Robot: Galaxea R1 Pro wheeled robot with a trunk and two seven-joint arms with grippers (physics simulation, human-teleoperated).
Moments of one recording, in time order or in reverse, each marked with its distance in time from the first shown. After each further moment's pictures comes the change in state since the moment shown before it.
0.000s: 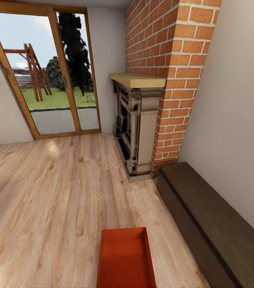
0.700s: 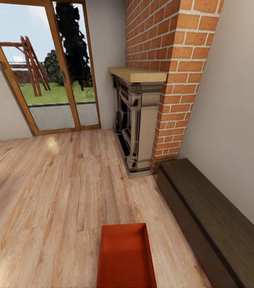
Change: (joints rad) left arm 0.000 0.000 0.000 0.000 0.000 0.000 0.000; right arm 0.000 0.000 0.000 0.000 0.000 0.000 0.000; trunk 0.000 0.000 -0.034
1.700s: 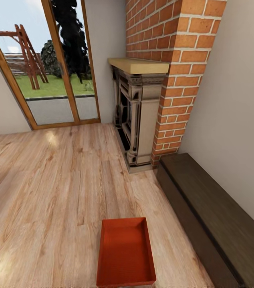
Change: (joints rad) left arm 0.000 0.000 0.000 0.000 0.000 0.000 0.000; right arm 0.000 0.000 0.002 0.000 0.000 0.000 0.000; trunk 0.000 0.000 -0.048
